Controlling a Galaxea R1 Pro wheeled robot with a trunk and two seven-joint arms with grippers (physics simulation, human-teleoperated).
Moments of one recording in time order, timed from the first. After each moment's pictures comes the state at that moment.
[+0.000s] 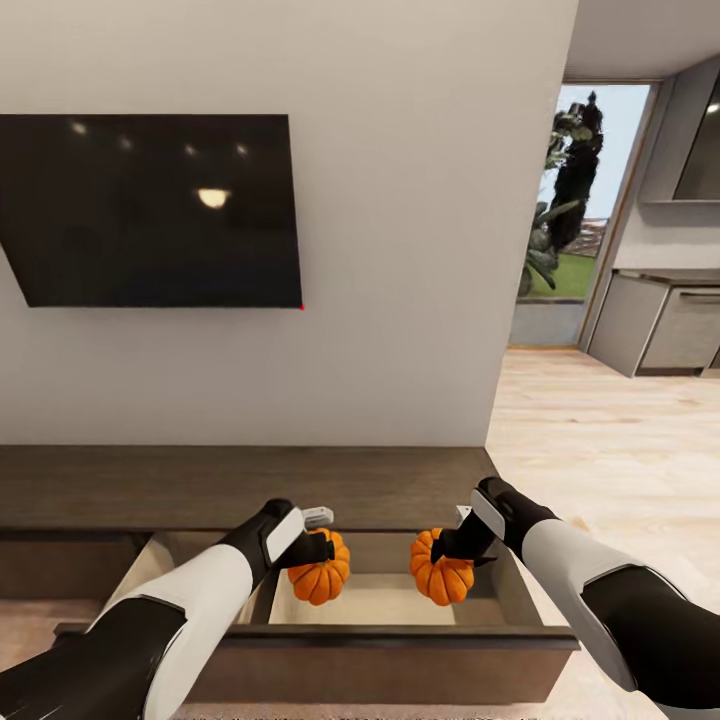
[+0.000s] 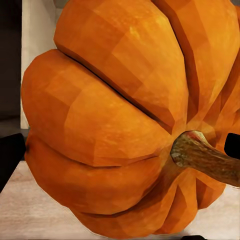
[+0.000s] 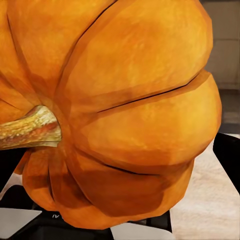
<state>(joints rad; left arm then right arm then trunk) -0.94 -0.17 -0.18 -0.21 0.46 0.69 0.23 -1.02 -0.02 0.37 -0.19 -0.44 0.95 0.06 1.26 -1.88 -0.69</state>
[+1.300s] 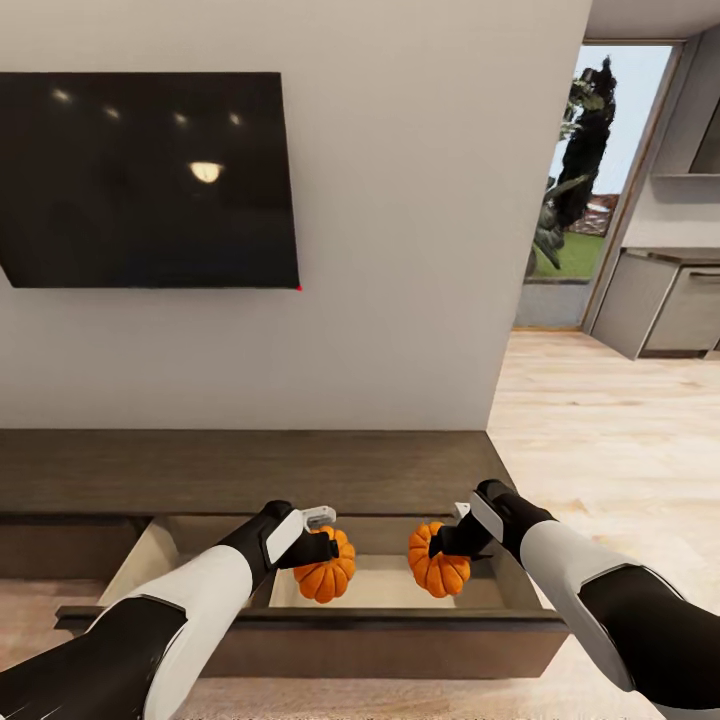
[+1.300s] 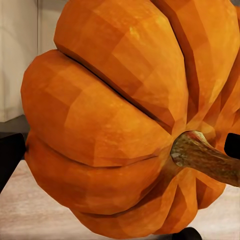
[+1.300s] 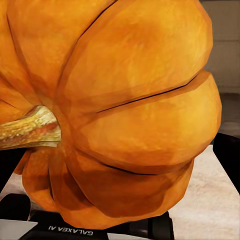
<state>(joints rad) -0.94 -0.17 -0.18 -0.20 0.46 0.66 0.17 -1.02 -0.01 0.37 -0.17 -0.44 0.86 0.06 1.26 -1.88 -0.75</state>
